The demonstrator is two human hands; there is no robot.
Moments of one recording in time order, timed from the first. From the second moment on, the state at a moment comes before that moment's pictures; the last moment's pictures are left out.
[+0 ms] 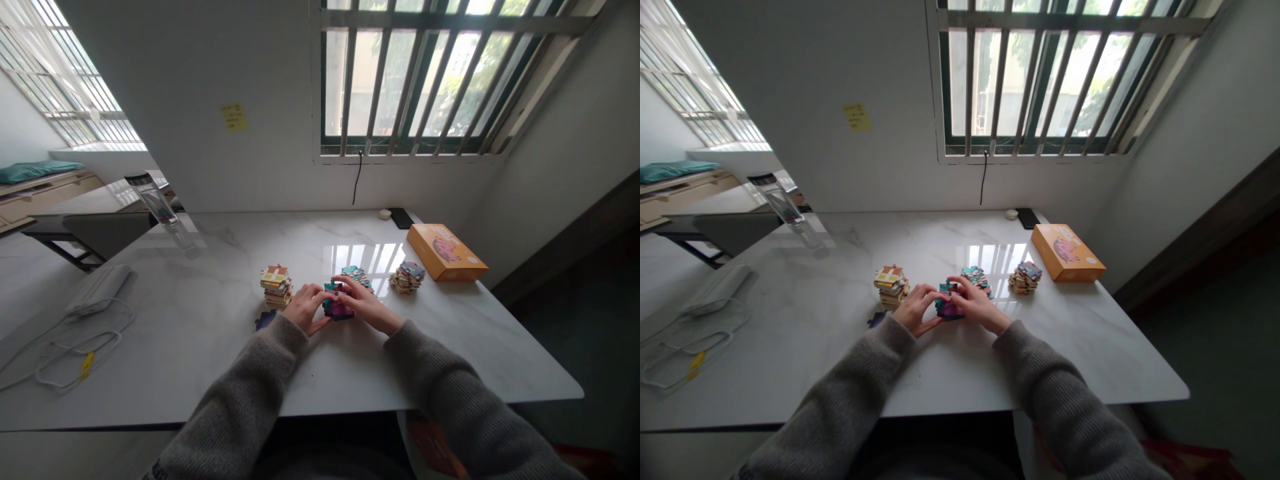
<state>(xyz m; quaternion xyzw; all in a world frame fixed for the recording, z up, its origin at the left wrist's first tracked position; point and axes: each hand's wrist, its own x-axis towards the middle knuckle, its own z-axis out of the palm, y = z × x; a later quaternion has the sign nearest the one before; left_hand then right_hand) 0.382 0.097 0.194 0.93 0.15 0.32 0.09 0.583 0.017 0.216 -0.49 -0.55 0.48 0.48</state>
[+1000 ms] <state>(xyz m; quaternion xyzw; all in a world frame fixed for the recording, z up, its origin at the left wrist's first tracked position) 0.365 0.089 0.216 0.91 0.20 0.36 0.06 0.578 0.024 0.202 -0.58 -0.56 0.31 0.50</state>
